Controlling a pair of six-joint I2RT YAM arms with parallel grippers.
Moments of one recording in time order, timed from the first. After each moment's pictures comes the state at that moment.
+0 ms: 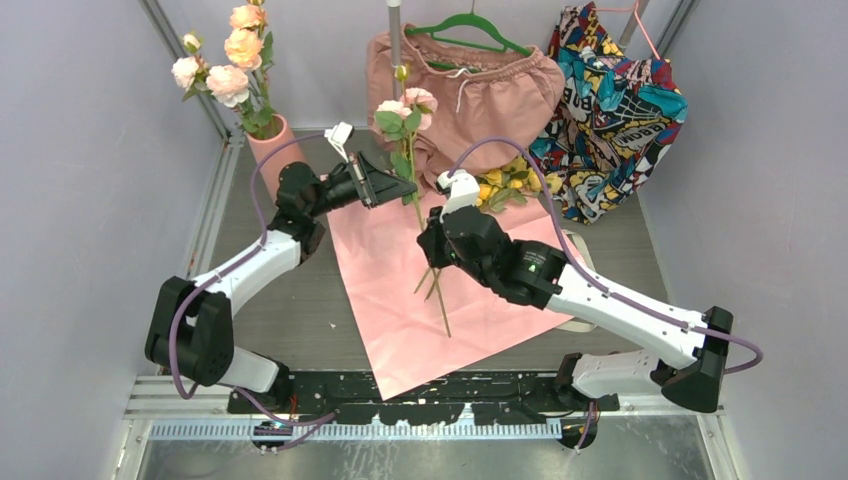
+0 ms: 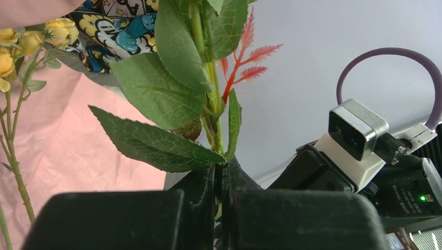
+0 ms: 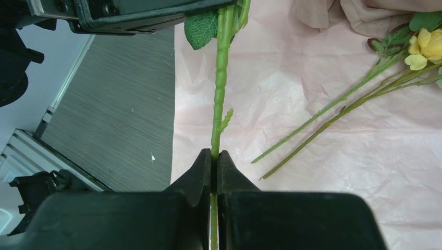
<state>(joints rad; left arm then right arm) -0.39 1.44 0.92 0.74 0.81 -1.18 1.05 1.21 1.20 -0.45 0.41 0.52</state>
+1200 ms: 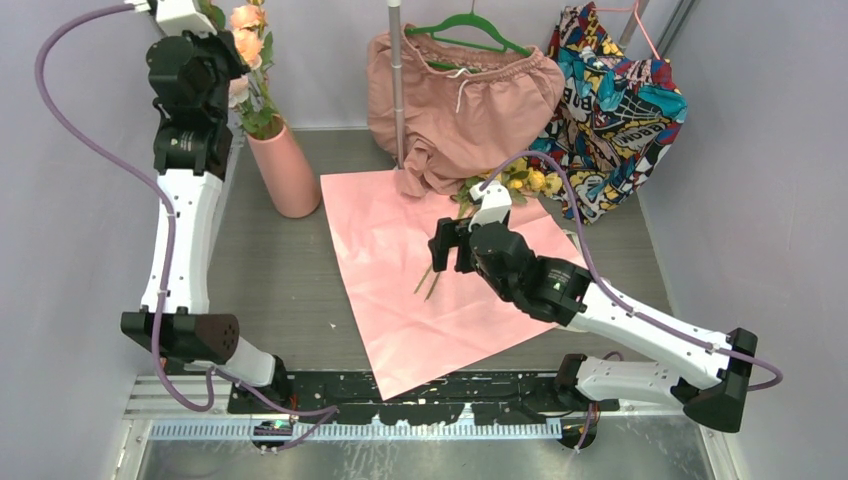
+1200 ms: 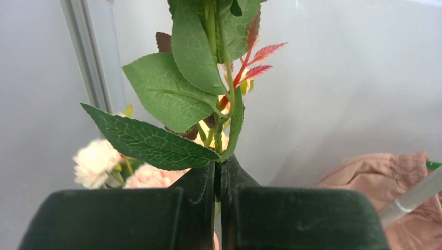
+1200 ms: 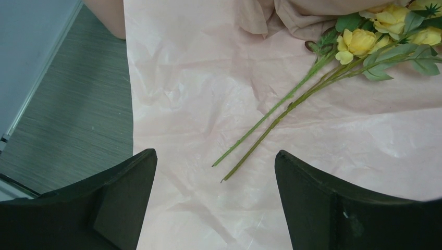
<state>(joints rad) -0.05 1.52 1.89 -0.21 -0.19 -0.13 1.03 1.04 1.03 -0.42 0.55 0.50</state>
